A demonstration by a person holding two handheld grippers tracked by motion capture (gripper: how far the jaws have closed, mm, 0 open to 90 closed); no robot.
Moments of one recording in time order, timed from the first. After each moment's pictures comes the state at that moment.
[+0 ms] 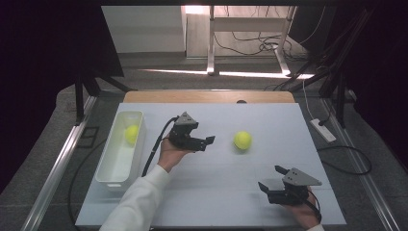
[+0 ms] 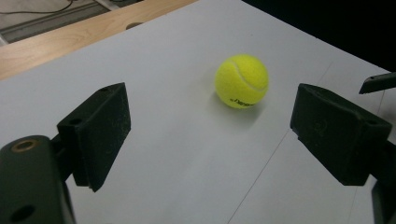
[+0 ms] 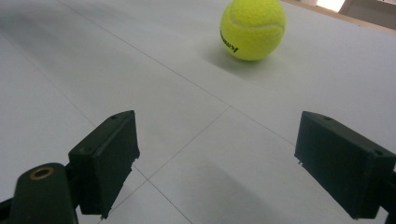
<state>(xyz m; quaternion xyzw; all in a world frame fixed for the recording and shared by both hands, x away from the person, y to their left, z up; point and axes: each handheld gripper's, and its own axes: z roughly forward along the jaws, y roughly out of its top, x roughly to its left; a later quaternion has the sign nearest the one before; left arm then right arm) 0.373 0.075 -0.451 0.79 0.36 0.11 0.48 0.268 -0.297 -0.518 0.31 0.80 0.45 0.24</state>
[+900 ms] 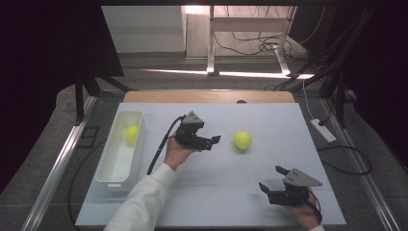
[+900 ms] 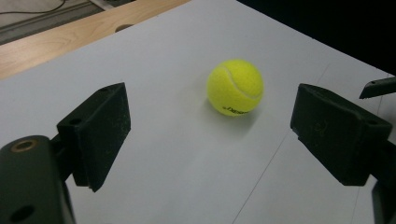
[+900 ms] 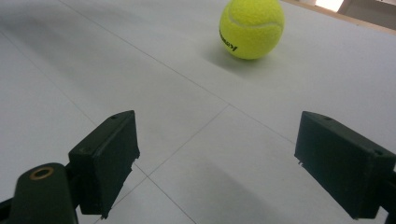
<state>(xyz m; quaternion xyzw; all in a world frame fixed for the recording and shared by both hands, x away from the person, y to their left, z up) 0.380 0.059 -0.452 0.80 0.35 0.11 0.48 0.266 -0.299 -0.518 0.31 0.80 0.45 0.24</state>
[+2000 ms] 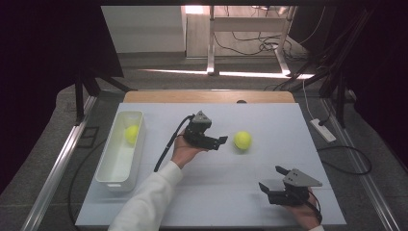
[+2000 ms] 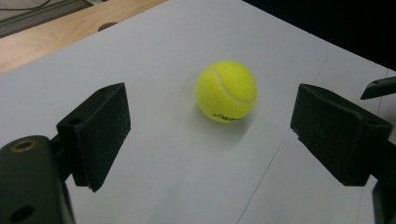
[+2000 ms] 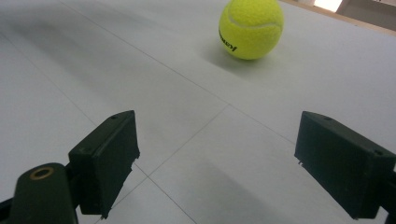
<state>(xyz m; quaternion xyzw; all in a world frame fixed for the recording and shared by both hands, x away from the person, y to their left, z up) 0.390 0.035 -0.456 0.81 0.33 0.10 0.47 0.266 -0.298 -0.517 0.31 0.80 0.44 0.24</state>
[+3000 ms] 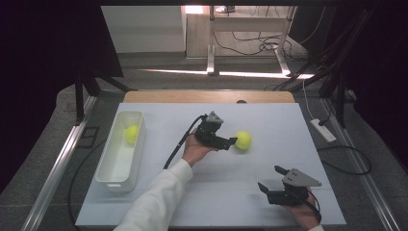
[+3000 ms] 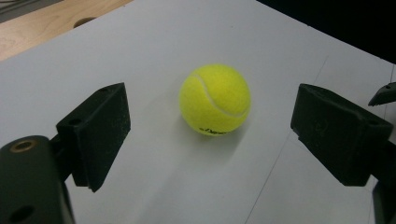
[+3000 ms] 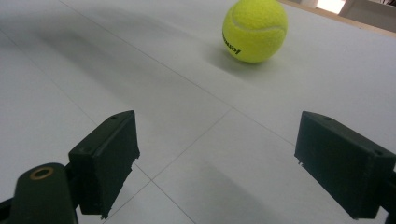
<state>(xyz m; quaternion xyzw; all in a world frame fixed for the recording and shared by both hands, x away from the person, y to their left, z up) 0.402 0.003 -0.463 0.82 0.33 0.09 0.46 0.266 -0.296 -0.517 0.31 0.80 0.45 0.24</state>
